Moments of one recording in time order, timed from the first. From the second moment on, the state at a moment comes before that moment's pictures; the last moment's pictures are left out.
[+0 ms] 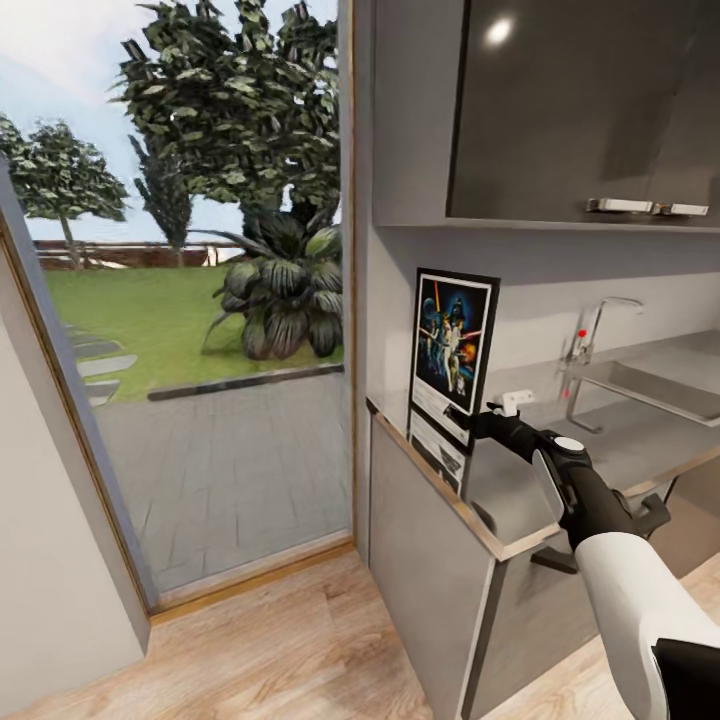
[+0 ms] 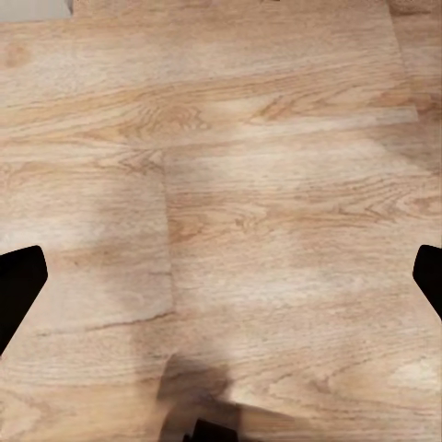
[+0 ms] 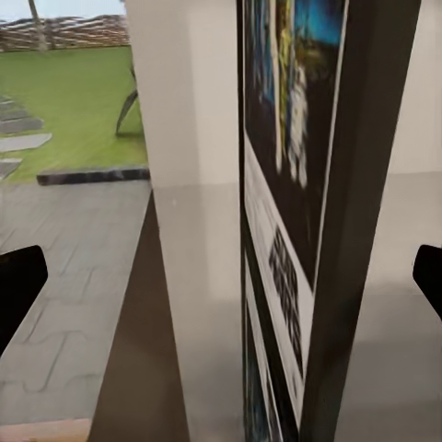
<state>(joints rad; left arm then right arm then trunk) 0.08 -0.03 0.29 -0.68 -0.01 -0.11 0.00 -0.87 -0.12 -0.11 -0.83 0.01 0.21 0.51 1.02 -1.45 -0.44</state>
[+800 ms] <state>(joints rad) 0.08 -0.03 0.29 -0.68 -0.01 -0.11 0.00 -0.87 -0.12 -0.12 -0.83 0.00 0.21 0.51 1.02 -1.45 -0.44</state>
